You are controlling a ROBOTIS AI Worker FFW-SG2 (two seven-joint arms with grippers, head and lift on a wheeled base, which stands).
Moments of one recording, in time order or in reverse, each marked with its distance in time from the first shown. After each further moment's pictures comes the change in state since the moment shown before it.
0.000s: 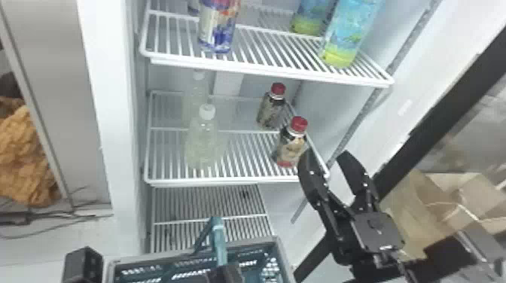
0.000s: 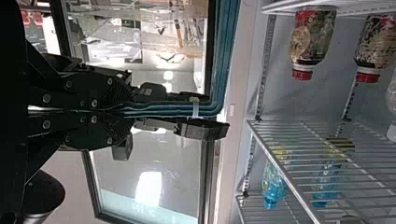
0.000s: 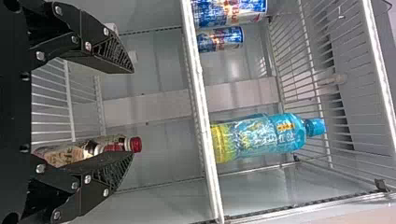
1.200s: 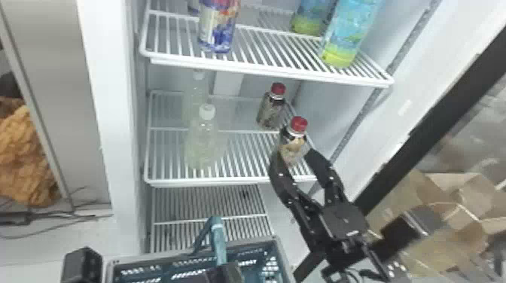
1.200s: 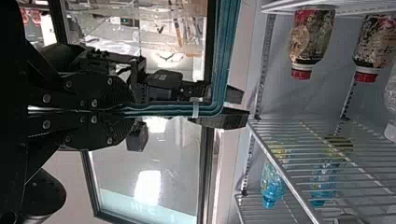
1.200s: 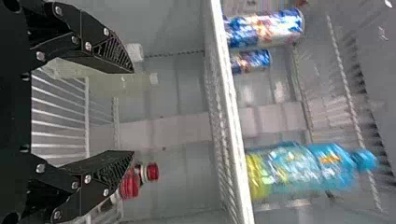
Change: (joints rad) left arm 0.002 -0.001 0.003 0.000 0.004 -0.002 0.000; right arm -0.145 -0.023 0.009 0.121 0.025 0.090 0.136
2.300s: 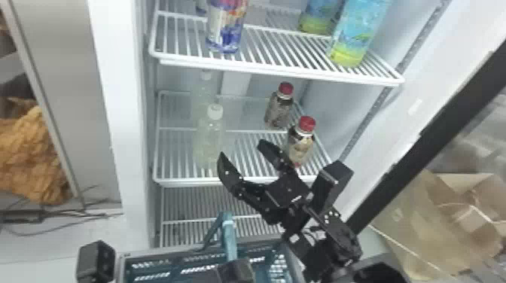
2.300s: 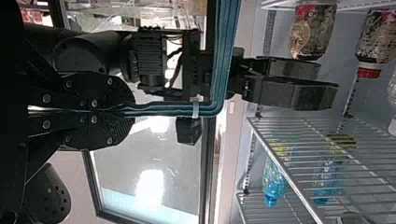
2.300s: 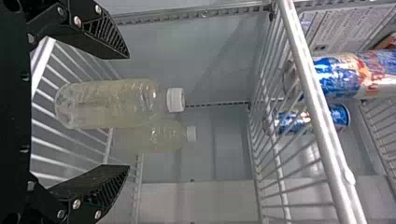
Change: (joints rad) left arm -0.014 0.000 -0.007 0.000 0.003 0.000 0.003; right arm -0.329 -0.068 0.136 0.272 0.055 0.125 0.116
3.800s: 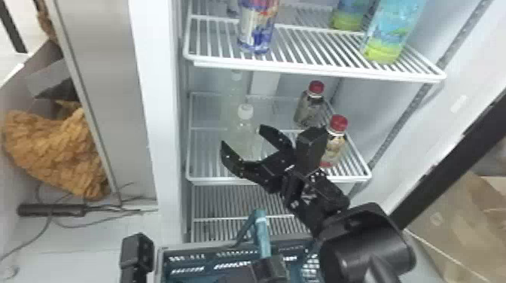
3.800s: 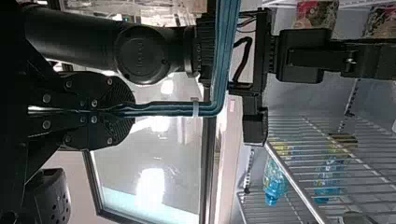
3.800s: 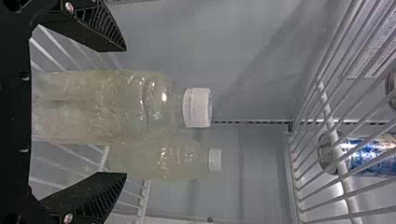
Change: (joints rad) left arm -0.005 -0.006 -0.005 0.000 0.003 -0.001 0.006; right arm -0.320 -0.029 0.127 0.310 0.042 0.049 0.003
